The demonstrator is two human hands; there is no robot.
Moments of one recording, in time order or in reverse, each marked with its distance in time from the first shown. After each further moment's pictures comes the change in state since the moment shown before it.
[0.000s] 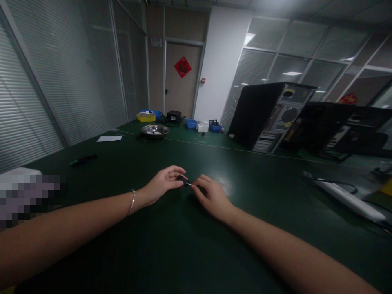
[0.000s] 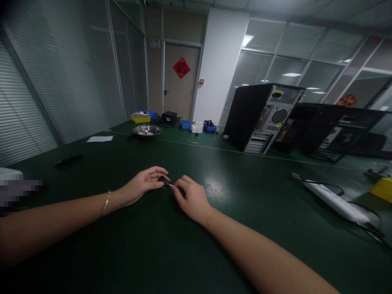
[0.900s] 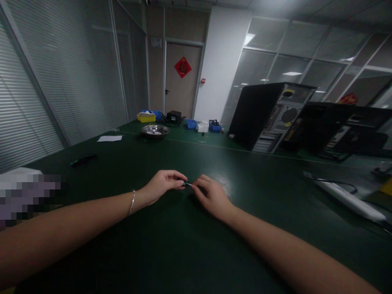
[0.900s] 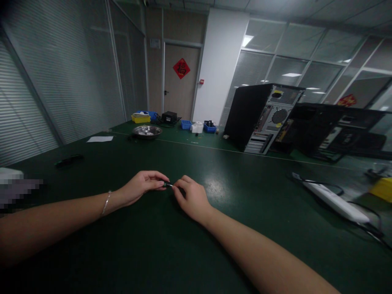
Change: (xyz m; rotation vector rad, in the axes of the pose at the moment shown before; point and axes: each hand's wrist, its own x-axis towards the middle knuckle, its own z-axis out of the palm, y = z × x) left_hand 0.000 0.002 0.002 0.013 0.062 -0.093; right_hand 0.000 0.000 -0.001 -0.019 -0.007 -0.004
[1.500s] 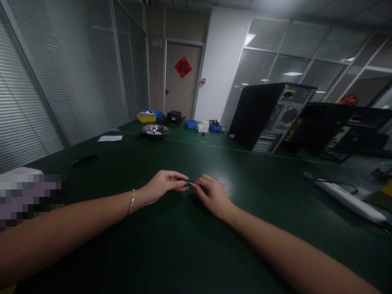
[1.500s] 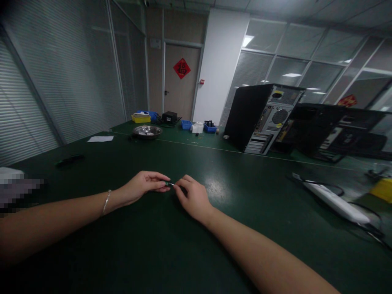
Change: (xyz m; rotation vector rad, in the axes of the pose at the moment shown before) left_hand 0.004 -0.007 -0.005 -0.029 -0.084 -0.008; right_hand 0.001 0.003 0.001 0.017 0.026 0.026
